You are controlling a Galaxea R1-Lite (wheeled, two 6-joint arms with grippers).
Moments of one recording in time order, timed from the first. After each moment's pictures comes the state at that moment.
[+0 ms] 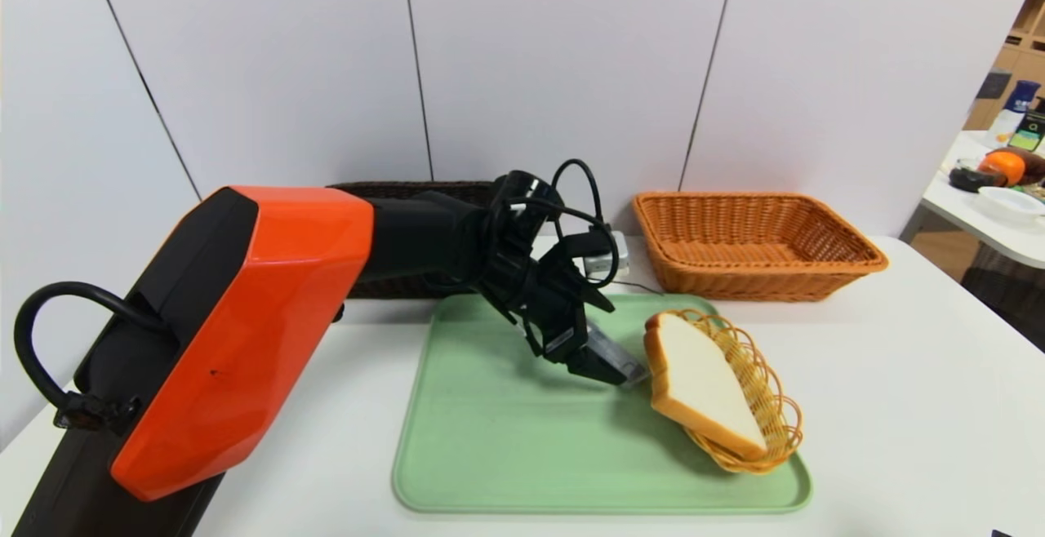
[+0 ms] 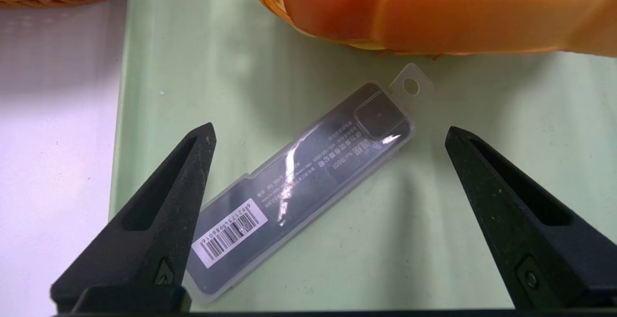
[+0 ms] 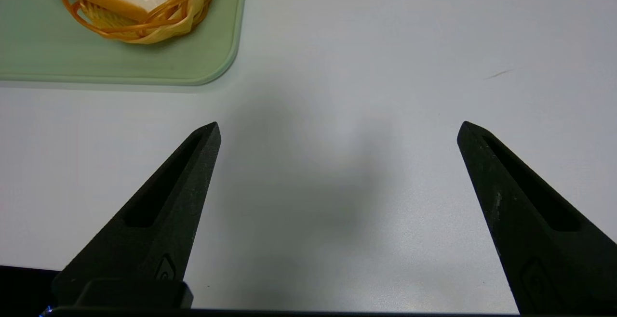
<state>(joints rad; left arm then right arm) -0.64 2.37 -1.98 0.43 -0.70 0.76 0.01 0.67 -0.48 0.42 0.07 0.02</state>
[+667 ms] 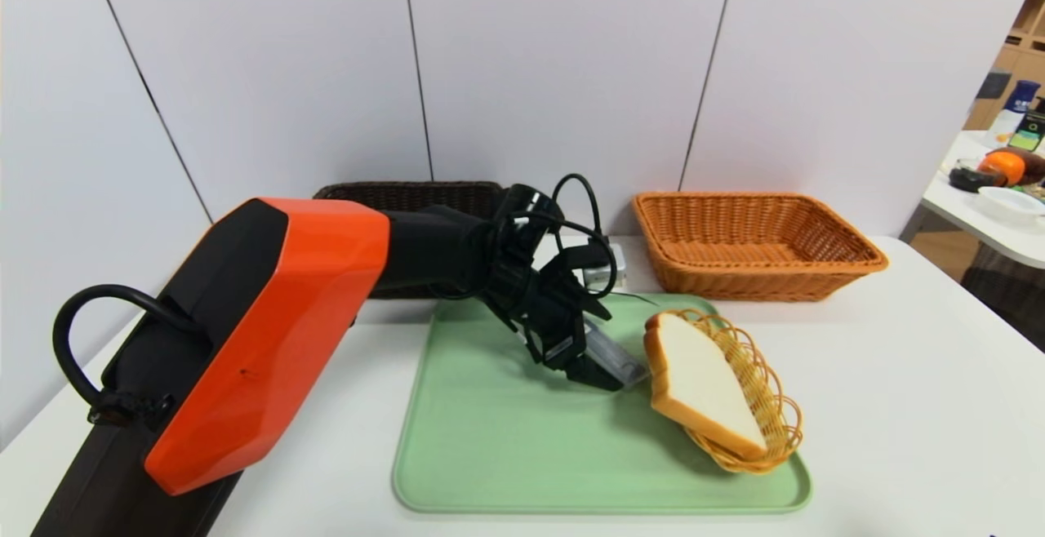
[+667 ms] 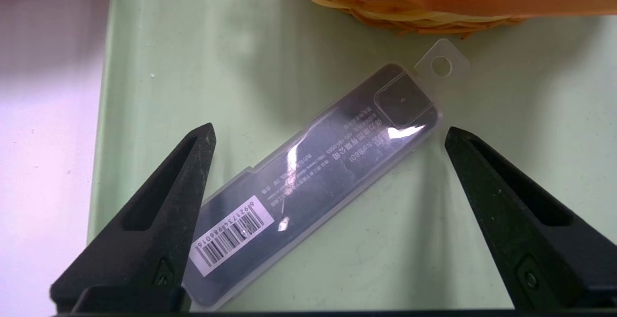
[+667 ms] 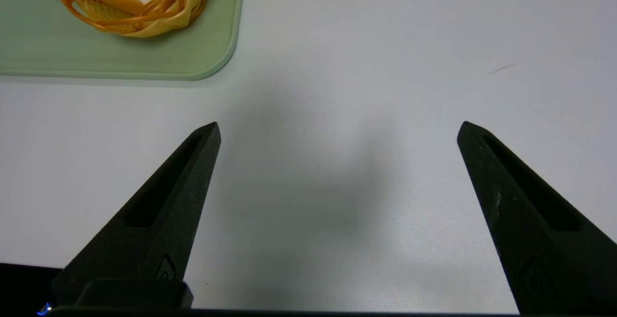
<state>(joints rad) -0.63 2.41 -1.98 0.40 -0.70 0.77 0.01 0.67 -0.47 0.42 0.07 0.02</state>
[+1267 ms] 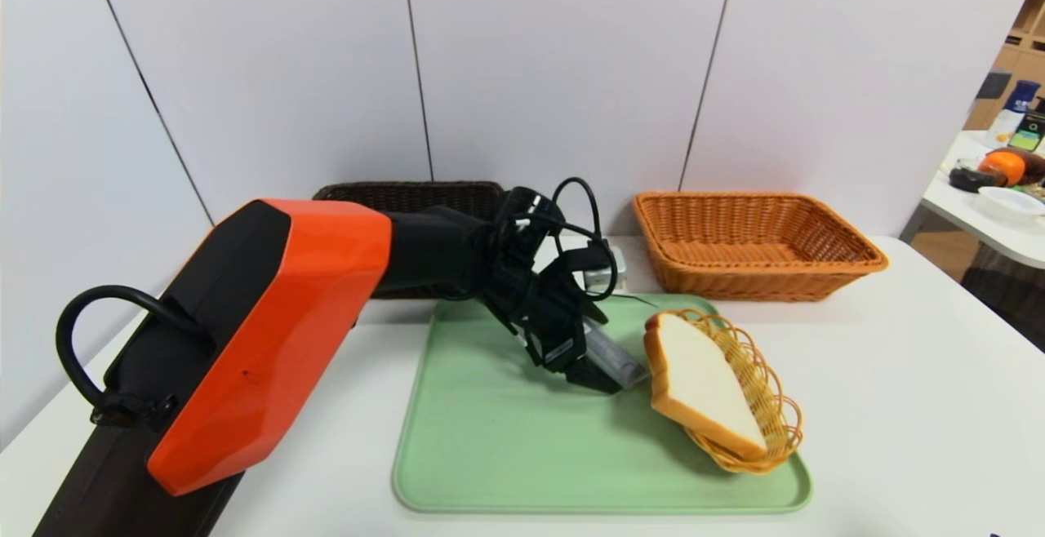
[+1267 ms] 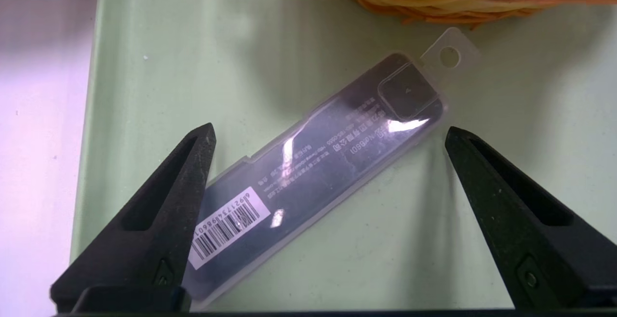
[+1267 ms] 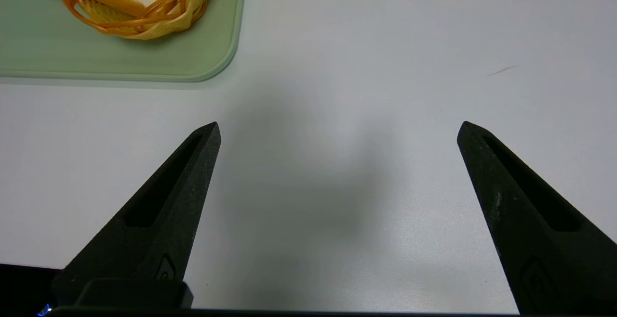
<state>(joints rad) -0.63 2.42 -1.98 0.42 -0.67 0.74 0.01 0.67 -0.47 0.41 0.07 0.02</state>
